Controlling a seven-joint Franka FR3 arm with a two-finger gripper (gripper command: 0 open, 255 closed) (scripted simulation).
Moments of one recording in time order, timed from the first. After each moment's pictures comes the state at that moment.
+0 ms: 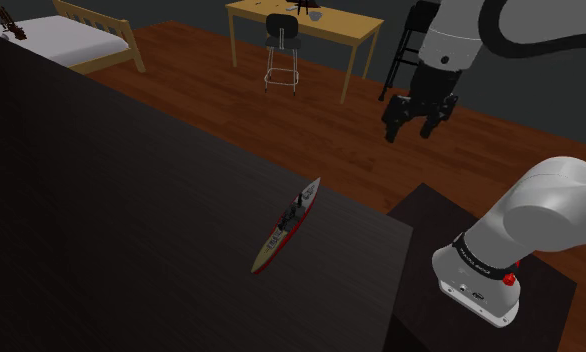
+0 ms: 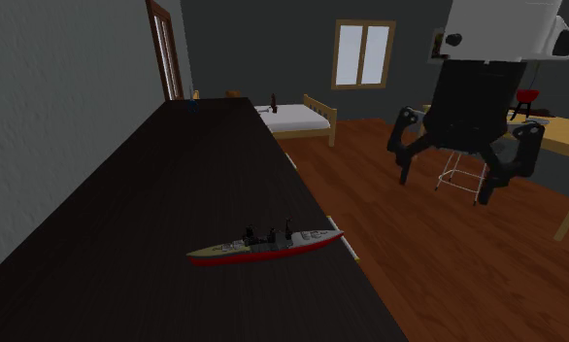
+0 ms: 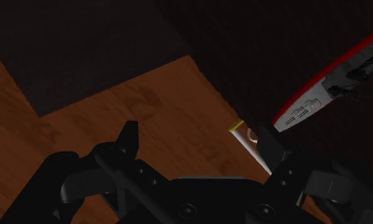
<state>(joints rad) 0.00 -0.88 0.22 -2.59 0.21 1.69 0.54</state>
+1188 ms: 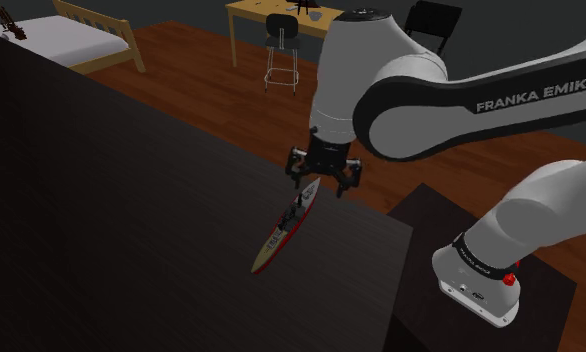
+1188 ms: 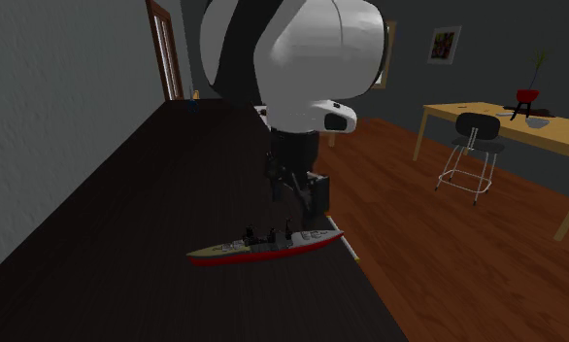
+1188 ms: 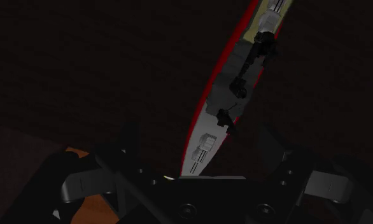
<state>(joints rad) -0.14 -0.43 0.82 -2.41 0.37 2.10 1.32</state>
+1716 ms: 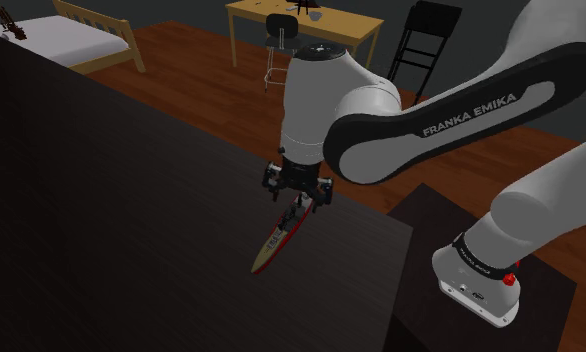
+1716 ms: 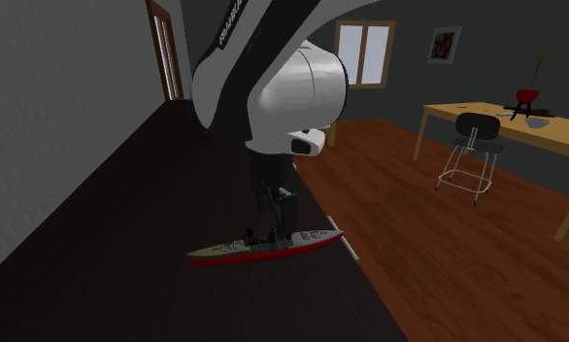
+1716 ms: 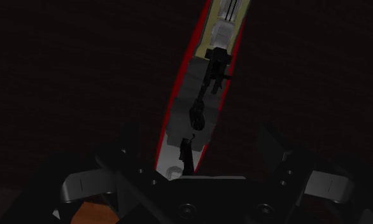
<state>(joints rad) -0.28 -0.18 1.02 -2.34 0.20 2.26 1.60</state>
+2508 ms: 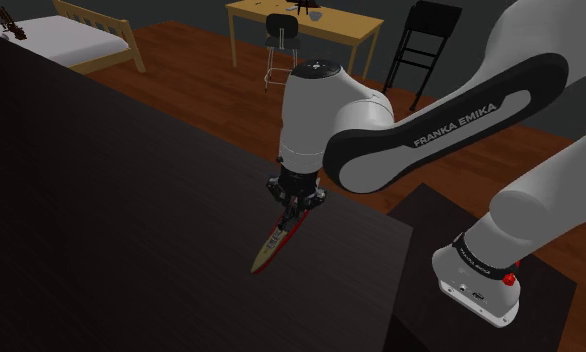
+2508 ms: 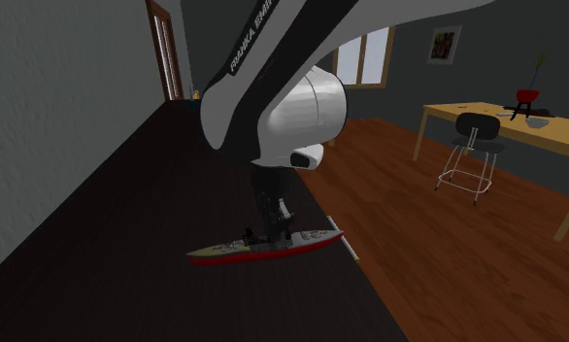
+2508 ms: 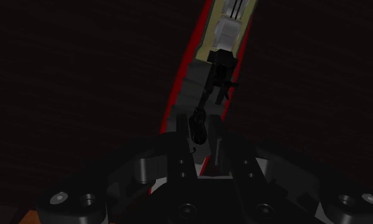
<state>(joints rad) -0.30 -0.11 1.06 -2.36 0.13 2.33 1.65</state>
